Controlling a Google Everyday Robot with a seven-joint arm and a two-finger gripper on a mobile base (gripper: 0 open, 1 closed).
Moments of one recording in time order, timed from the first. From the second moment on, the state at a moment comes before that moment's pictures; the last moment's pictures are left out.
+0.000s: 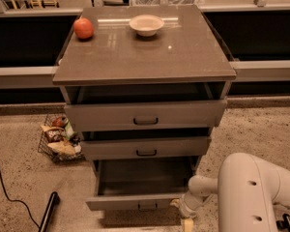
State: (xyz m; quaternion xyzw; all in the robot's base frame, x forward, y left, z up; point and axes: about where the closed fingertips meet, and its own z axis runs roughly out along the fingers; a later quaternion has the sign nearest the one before) arm 0.442 -0.156 0.152 -0.74 0.64 0.21 0.08
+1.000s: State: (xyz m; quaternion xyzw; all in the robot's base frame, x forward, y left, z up) arm 0.486 -0.167 0.164 -0.74 0.64 0.14 0.14
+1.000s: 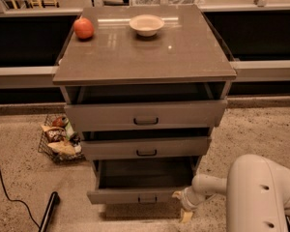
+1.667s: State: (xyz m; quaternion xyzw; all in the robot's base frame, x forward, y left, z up) arm 0.534 -0.178 0.171 -0.73 0.64 0.09 0.21
